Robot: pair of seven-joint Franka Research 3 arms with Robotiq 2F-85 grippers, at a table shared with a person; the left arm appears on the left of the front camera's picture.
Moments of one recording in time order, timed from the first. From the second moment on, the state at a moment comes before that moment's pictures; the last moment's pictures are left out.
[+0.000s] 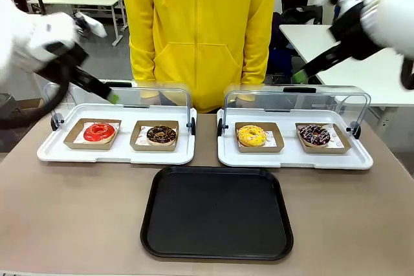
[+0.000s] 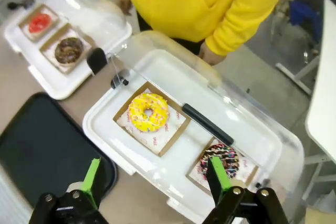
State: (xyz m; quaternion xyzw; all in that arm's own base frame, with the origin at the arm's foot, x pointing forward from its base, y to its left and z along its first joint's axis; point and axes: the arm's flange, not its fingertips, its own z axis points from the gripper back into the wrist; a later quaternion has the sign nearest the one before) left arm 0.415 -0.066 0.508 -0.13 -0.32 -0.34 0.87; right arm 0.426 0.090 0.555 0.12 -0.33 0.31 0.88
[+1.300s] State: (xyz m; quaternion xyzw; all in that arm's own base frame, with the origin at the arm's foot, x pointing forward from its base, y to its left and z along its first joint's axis) left arm 0.421 0.144 0.496 -0.26 -0.44 -0.41 0.75; right arm 0.416 -0.127 0.511 0.30 -0.43 0.39 0.76
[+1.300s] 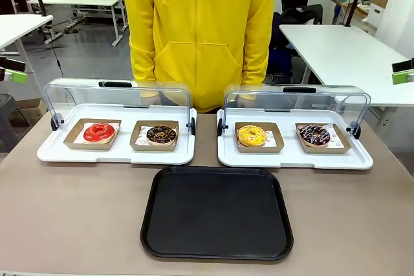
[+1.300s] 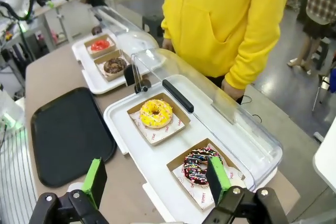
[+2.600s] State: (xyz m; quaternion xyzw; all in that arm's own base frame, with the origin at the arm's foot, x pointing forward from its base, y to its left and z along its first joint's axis) left arm 0.419 0.145 0.495 -0.26 -0.43 -0.41 0.76; right arm 0.414 -0.127 0.512 0.30 -0.41 0.38 0.77
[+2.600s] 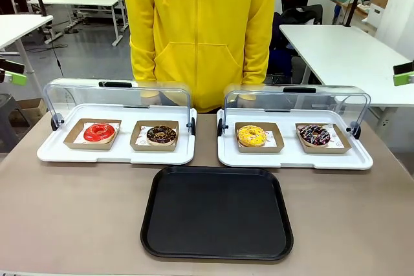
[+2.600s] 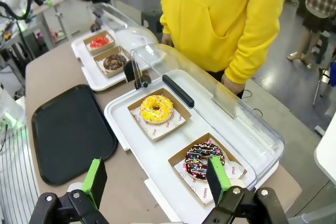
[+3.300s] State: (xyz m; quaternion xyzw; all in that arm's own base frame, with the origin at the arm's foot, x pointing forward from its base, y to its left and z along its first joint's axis) left arm 0.419 0.145 0.495 -0.26 -0.43 -0.41 0.76; right arm 0.414 -0.126 0.512 0.30 -0.42 0.38 0.77
